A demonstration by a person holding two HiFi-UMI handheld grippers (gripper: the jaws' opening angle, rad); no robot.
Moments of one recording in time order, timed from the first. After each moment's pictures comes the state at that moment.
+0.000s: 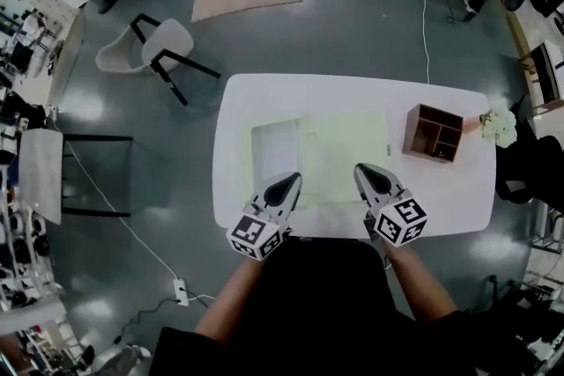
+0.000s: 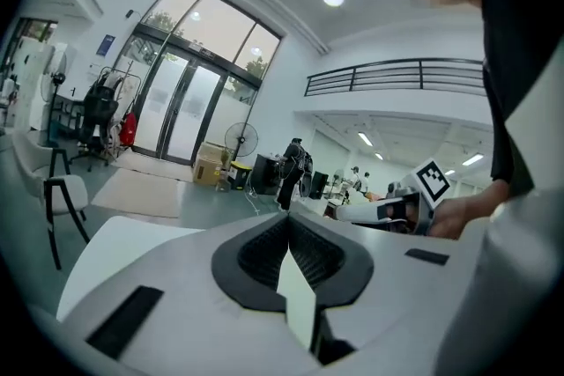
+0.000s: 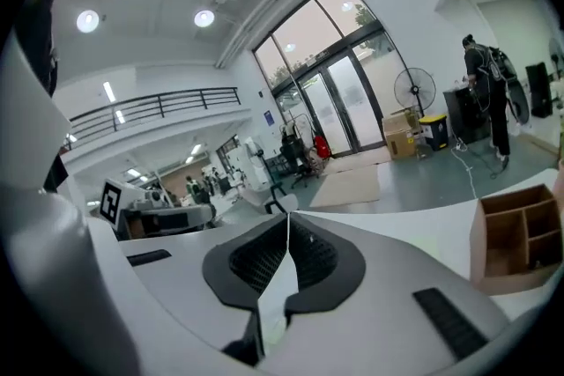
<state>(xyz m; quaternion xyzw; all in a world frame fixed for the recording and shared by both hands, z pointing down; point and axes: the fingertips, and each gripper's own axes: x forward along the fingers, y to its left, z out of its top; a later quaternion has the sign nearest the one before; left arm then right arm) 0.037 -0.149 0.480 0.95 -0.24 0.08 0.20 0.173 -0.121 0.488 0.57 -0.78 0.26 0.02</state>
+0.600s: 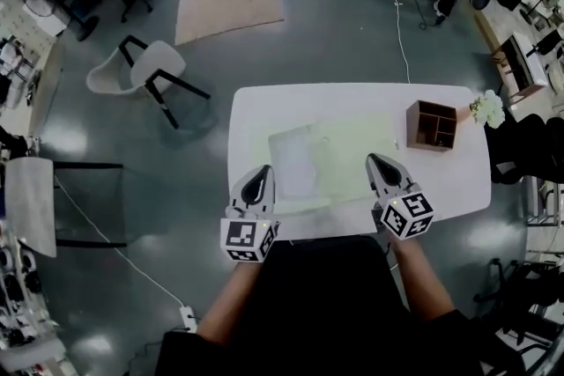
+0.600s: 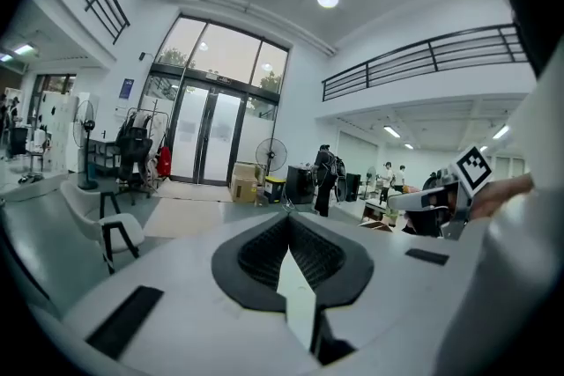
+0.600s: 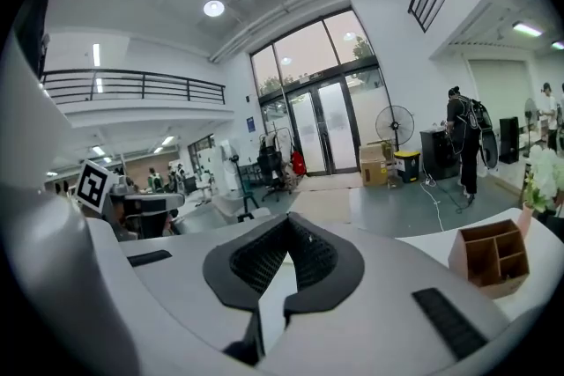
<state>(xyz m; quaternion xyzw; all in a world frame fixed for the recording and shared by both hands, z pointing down) -0.098 -0.217 0.449 0.93 -0.34 0.08 0.13 0.120 -0.136 0.448 0.67 -0.72 0.18 0.05</state>
